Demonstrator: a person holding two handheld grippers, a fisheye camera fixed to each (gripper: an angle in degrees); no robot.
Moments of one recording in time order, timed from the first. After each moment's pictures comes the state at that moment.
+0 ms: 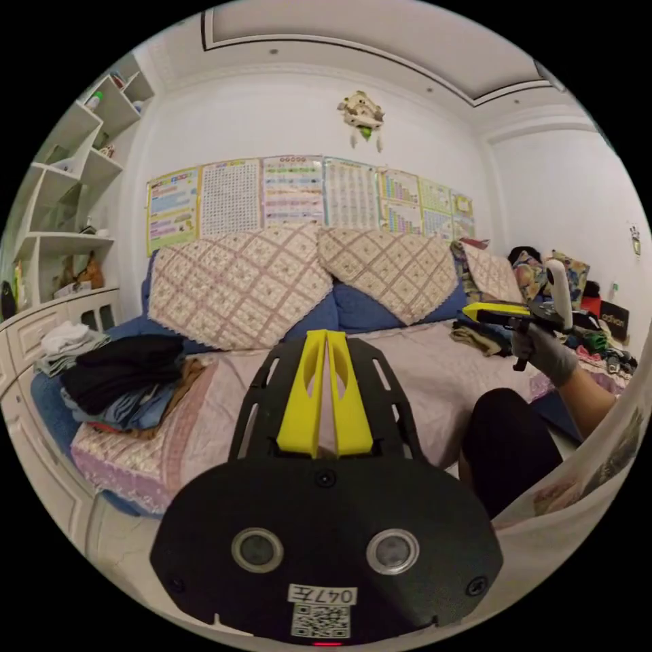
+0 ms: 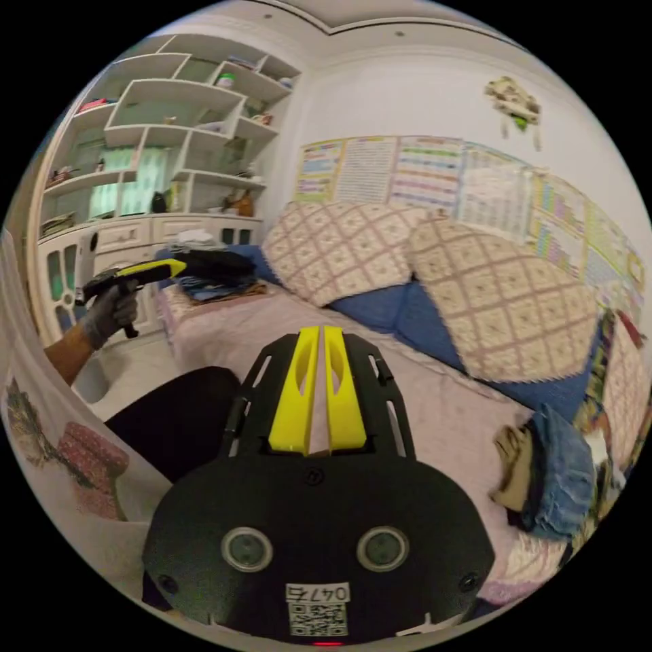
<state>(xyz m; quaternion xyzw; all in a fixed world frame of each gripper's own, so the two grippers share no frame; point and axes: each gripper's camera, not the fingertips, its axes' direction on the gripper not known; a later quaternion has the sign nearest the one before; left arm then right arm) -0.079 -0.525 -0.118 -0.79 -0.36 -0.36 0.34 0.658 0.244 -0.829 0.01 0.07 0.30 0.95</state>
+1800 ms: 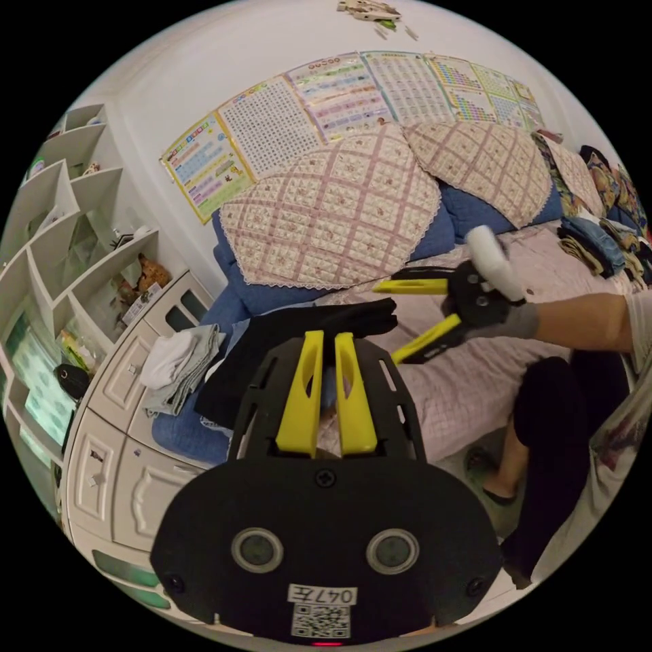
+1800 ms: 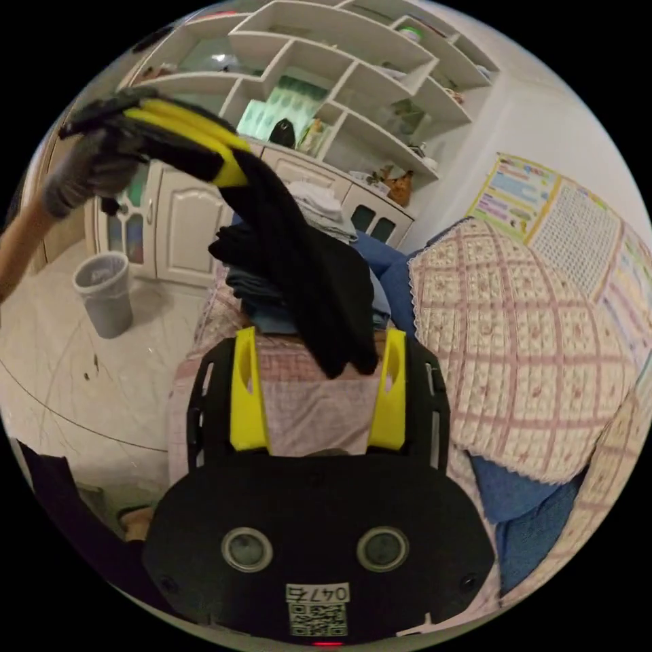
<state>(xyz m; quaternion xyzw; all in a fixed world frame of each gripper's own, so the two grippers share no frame) -0.140 -0.601 -0.462 -0.93 -0.24 -0.26 0.13 0.485 -0.244 -0.107 0.02 -0.07 0.04 1.00</state>
